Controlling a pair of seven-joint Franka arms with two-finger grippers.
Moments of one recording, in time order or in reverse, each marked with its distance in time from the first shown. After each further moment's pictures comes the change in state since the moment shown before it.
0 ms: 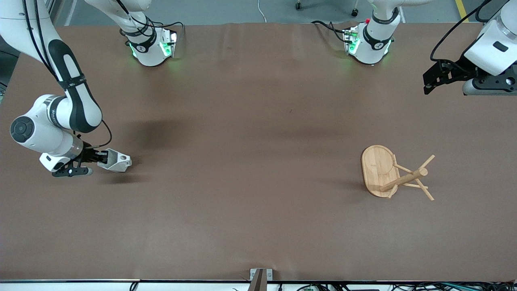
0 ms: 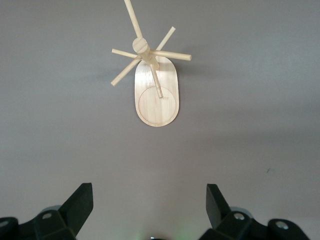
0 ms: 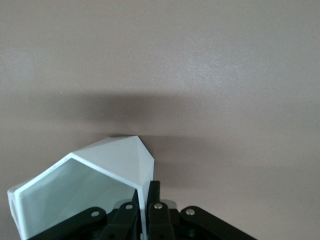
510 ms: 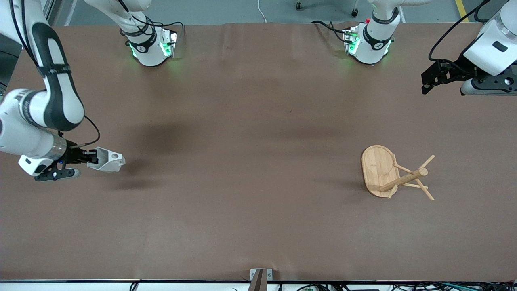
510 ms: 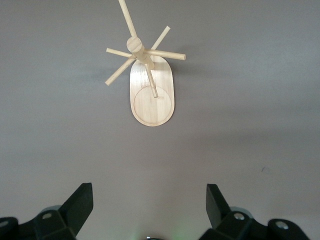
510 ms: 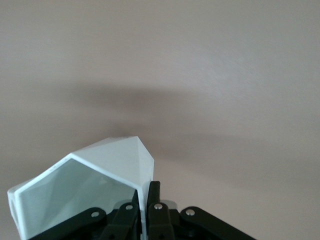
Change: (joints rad) left arm 0.000 0.002 0.000 0.000 -0.015 0.000 0.000; right arm 0.045 -0.115 0.021 0.192 0.060 -0.346 -0.032
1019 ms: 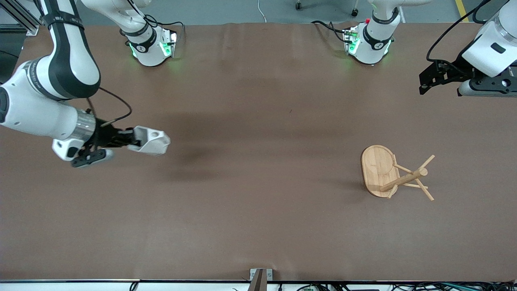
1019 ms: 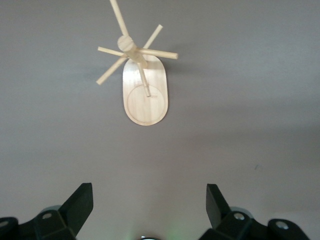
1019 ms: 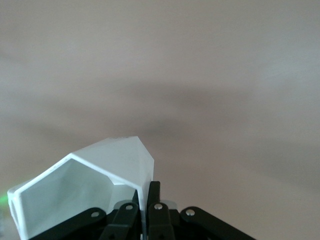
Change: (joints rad) left arm -0.008 0.009 -0.003 0.000 -0.048 -0.002 0.006; right arm 0.214 -0.112 0.015 0.017 0.406 -0.219 0.096
